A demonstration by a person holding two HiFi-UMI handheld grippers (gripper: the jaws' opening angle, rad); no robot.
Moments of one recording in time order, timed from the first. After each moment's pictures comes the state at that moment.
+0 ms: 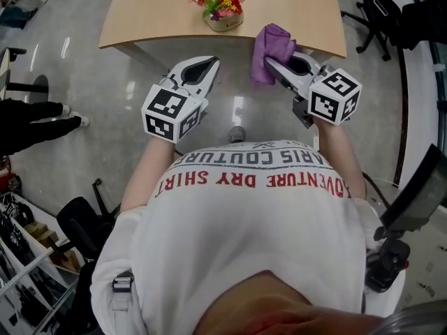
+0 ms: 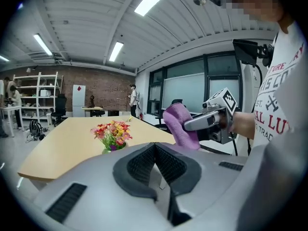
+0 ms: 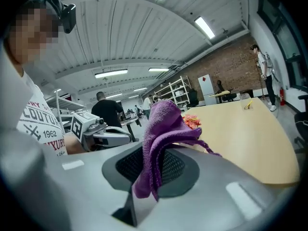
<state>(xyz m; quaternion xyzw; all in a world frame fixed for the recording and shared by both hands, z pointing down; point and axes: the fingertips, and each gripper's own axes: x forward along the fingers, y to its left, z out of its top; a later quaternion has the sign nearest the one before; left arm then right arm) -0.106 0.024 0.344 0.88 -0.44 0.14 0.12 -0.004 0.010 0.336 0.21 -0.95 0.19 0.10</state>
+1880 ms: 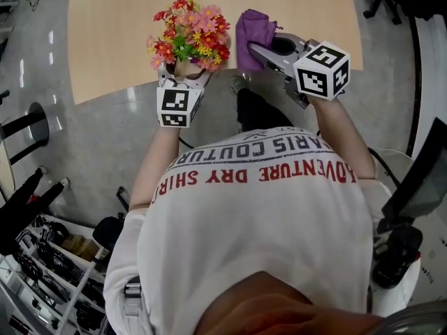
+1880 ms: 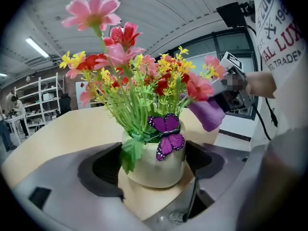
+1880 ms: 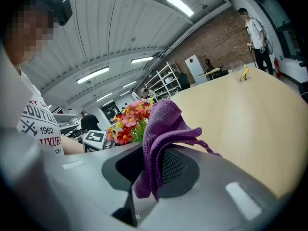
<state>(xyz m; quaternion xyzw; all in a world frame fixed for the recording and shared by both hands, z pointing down) -0.130 -0.245 0.518 0.85 -0.48 0.21 0.10 -0.012 -0.240 0.453 0.21 -0.92 0.31 0.13</state>
